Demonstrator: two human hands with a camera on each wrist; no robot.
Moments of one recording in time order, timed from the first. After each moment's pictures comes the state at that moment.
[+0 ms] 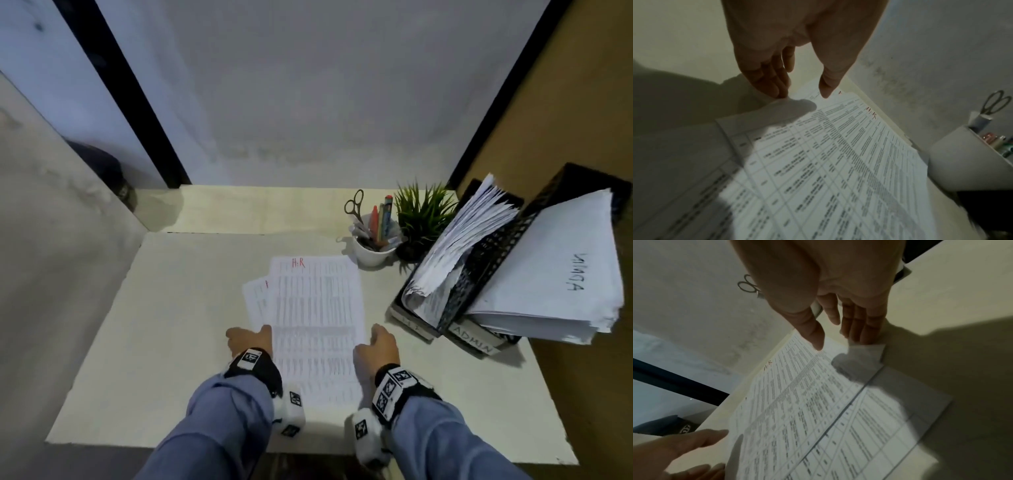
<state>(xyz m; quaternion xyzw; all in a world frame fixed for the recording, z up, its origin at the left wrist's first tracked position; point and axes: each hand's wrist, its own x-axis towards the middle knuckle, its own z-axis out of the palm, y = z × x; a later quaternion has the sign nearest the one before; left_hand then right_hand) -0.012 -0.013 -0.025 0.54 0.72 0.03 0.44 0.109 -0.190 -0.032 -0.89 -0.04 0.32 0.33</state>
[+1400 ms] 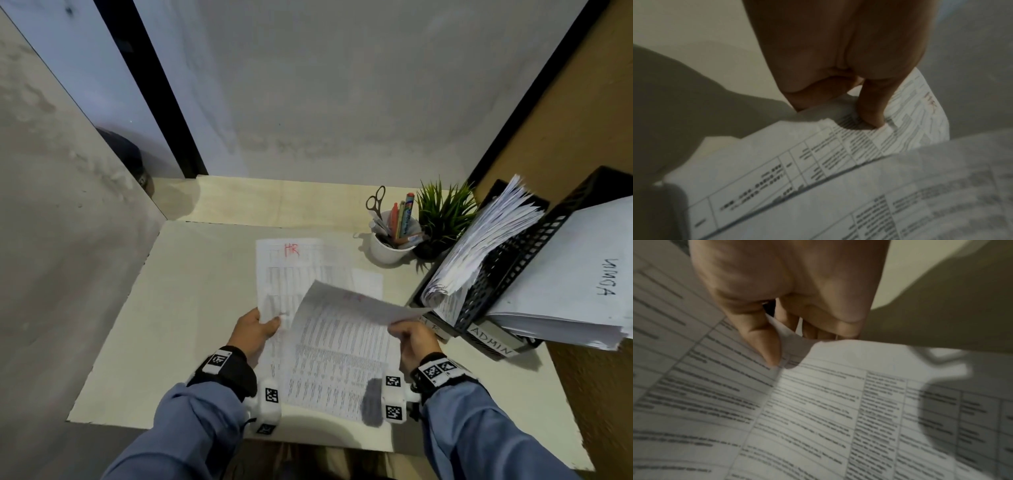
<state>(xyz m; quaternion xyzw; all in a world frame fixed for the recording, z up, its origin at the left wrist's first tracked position) -0.057 0.008 0.007 0.53 0.48 0.09 0.69 0.132 -0.199 -0.008 -0.61 0.19 0.40 0.66</state>
